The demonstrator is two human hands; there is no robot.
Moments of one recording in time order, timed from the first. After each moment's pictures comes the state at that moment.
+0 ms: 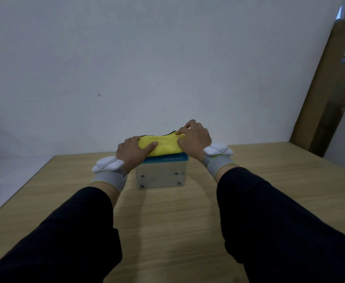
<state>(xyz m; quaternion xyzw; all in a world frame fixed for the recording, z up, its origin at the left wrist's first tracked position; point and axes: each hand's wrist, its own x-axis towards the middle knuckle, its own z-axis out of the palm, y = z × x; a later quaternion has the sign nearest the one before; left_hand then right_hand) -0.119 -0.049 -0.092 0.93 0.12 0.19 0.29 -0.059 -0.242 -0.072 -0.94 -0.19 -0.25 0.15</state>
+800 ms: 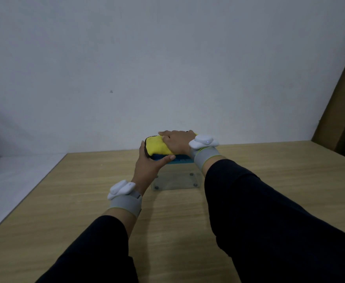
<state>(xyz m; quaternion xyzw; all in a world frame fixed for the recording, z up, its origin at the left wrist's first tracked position) -0.113 -0.041 -0.147 0.75 0.05 0.23 0.61 -0.047 -0.155 -0.061 -0.97 -0.25 -0.02 0.05</state>
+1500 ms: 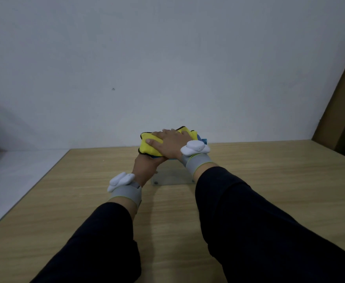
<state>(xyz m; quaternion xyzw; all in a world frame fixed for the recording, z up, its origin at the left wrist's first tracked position) -0.120 -0.043 -0.145 0.78 0.08 0.22 0.57 -0.068 -0.146 -0.081 -0.96 -0.27 -0.07 0.07</state>
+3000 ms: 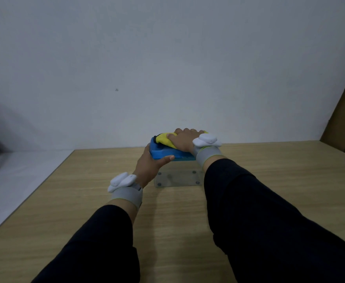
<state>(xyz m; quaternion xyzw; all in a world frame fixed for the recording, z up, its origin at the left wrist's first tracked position) -0.130 -0.040 -0.136 0.80 0.04 0.18 0.57 -0.025 -0.163 -0.077 -0.98 -0.16 -0.03 0.05</state>
